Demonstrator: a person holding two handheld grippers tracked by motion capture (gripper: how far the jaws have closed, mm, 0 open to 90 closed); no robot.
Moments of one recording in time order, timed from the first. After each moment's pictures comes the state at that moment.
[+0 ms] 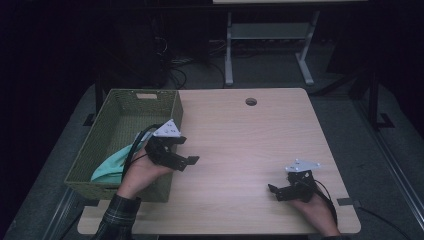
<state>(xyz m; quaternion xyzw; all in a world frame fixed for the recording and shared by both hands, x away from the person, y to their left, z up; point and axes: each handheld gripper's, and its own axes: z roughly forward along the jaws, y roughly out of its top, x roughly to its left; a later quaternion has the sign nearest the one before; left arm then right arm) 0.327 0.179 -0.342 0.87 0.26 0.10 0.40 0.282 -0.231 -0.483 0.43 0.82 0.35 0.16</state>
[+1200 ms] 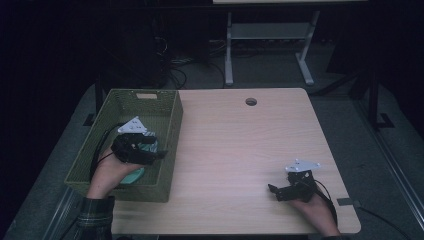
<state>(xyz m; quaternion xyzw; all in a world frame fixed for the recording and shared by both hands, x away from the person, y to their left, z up) 0.325 0.254 -0.334 0.86 0.32 0.13 0.37 0.282 -0.231 -0.483 0.43 0.82 0.35 0.16</state>
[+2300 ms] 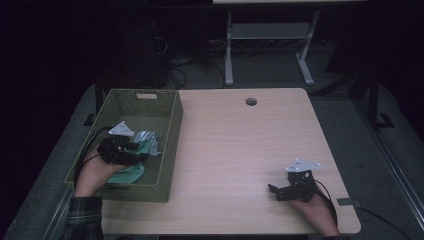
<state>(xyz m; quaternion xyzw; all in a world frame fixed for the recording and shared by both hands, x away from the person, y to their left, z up) 0.338 0.297 -0.360 0.88 0.36 0.13 0.29 0.282 -0.231 -0.483 0.43 0.82 0.35 0.16</state>
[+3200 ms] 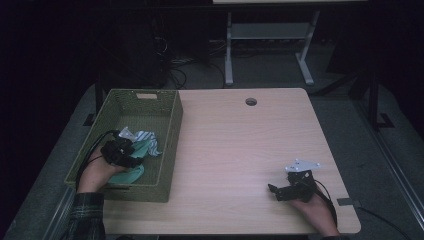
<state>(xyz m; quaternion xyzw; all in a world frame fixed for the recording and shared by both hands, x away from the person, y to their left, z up) 0.359 0.310 -0.398 0.89 0.37 0.14 0.20 0.283 -0.230 -0.483 0.43 0.82 0.35 0.16</state>
